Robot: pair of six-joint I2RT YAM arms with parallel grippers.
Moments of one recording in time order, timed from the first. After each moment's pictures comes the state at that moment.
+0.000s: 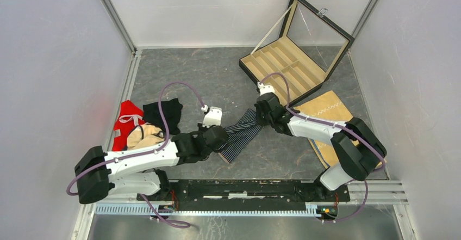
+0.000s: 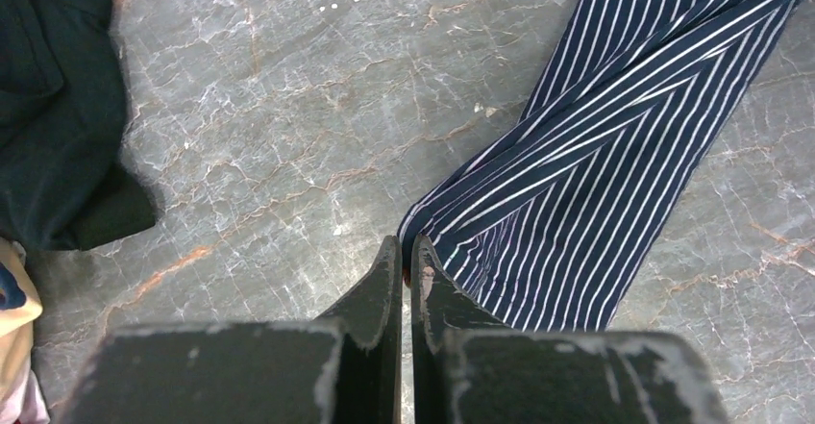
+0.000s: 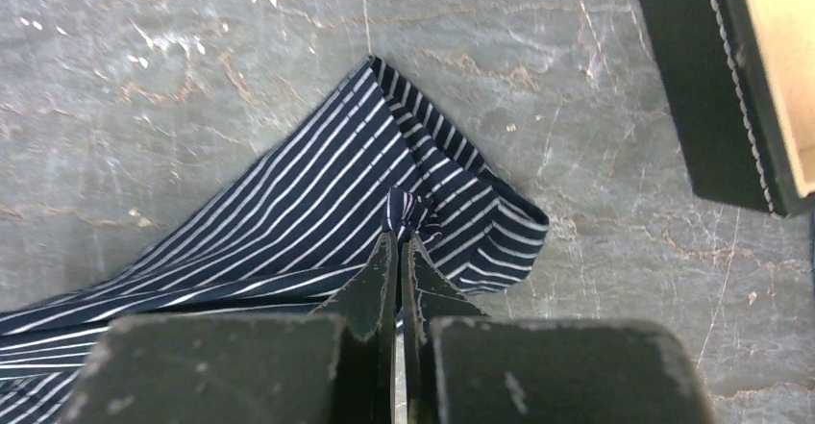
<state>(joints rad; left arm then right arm) -1.11 1.14 0.69 -0.48 -0.72 -0.64 0.70 1.55 0.82 -0.05 0.22 0.42</state>
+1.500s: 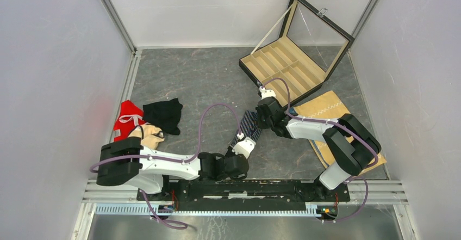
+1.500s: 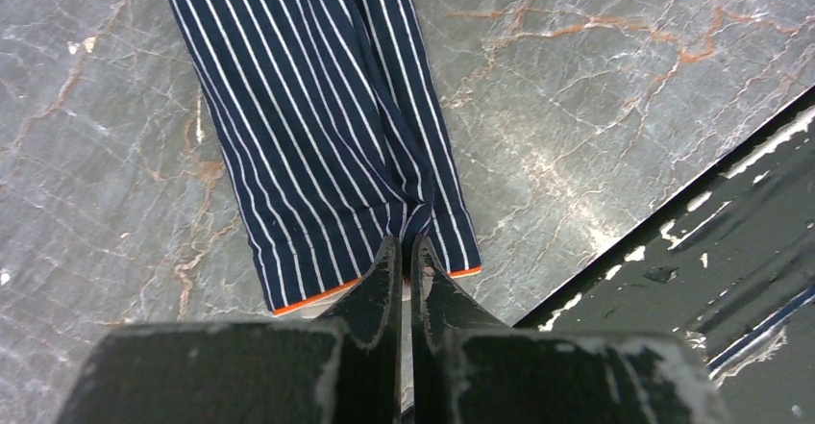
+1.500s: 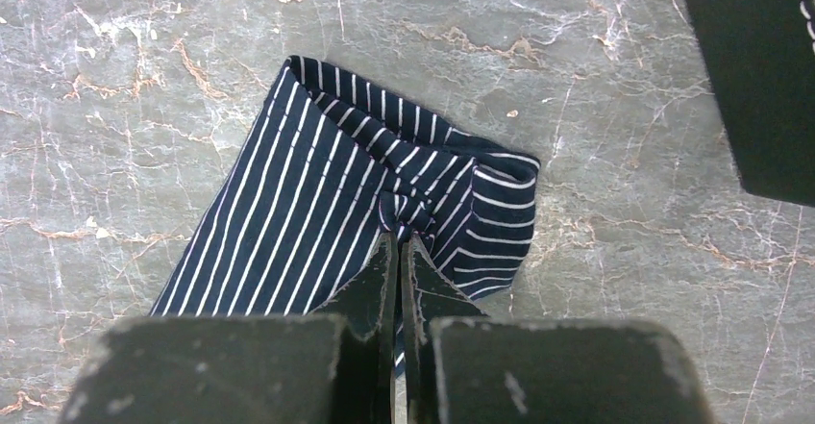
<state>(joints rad) -1.44 1.39 0.65 -0.17 -0.54 -0.54 0.68 1.60 0.73 0.09 0.20 0.45</state>
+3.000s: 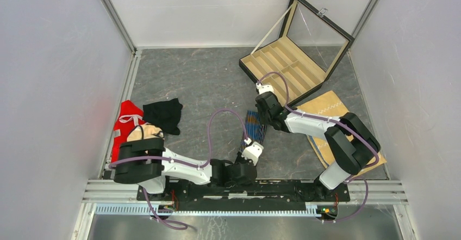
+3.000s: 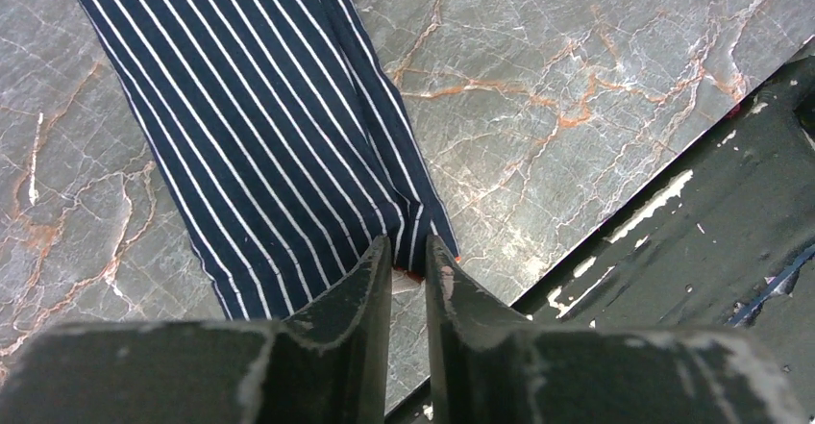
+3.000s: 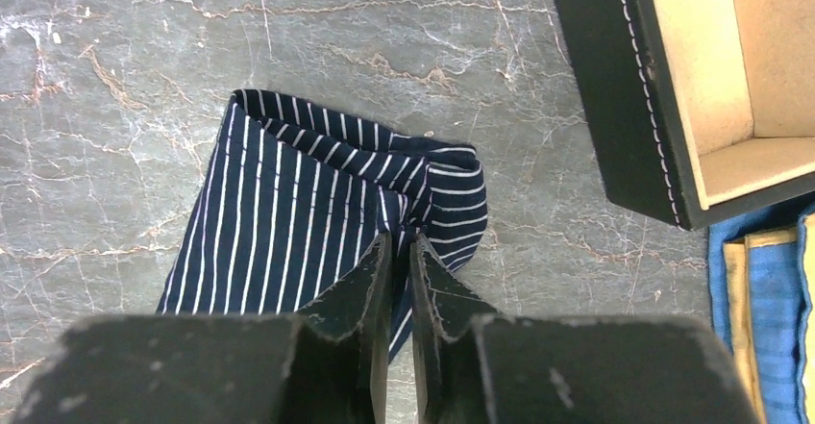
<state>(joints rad) -1.51 1.57 0.65 0.12 -0.56 -0.62 0.68 1.61 0.84 -0.10 0.32 0.32</state>
